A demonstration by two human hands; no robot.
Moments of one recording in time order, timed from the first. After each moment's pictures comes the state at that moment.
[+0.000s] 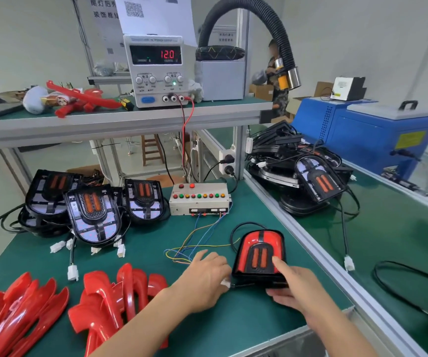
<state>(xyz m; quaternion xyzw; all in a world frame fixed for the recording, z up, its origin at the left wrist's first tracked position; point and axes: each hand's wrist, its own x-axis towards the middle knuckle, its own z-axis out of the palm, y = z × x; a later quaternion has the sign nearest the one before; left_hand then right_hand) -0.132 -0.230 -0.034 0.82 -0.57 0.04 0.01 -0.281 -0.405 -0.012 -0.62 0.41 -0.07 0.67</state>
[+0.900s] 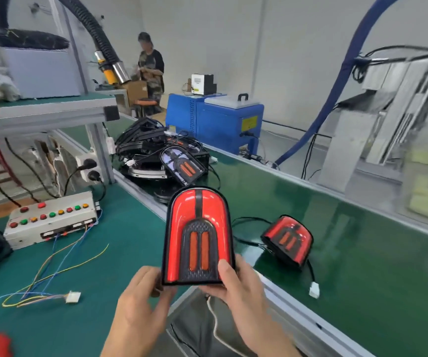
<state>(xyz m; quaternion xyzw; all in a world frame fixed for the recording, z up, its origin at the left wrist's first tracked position) -0.274 -0.293 -0.024 0.71 -0.50 0.02 0.49 -0.434 -0.402 -0.009 -0.60 0.24 -0.36 0.67</state>
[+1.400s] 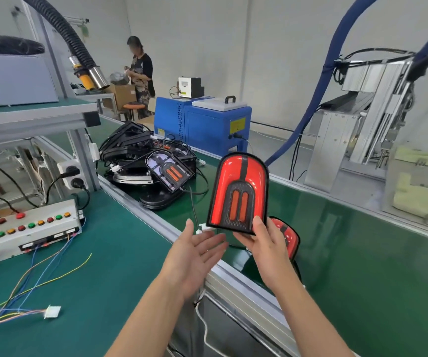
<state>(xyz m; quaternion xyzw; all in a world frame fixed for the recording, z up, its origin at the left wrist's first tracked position) -0.312 -0.418 0.024 0.42 -0.11 -0.60 0.67 -0.457 -0.515 0.006 -0.55 0.22 -0.49 0.64</state>
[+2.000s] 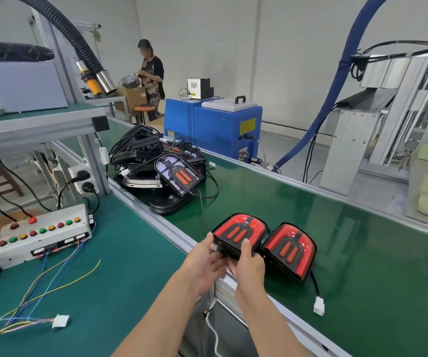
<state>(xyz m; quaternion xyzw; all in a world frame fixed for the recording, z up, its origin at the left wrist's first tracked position) -0.300 -0.465 -0.002 0.54 -0.09 -0.60 0.59 -0.378 -0.520 -0.057 -0.32 0.49 -0.47 0.66</state>
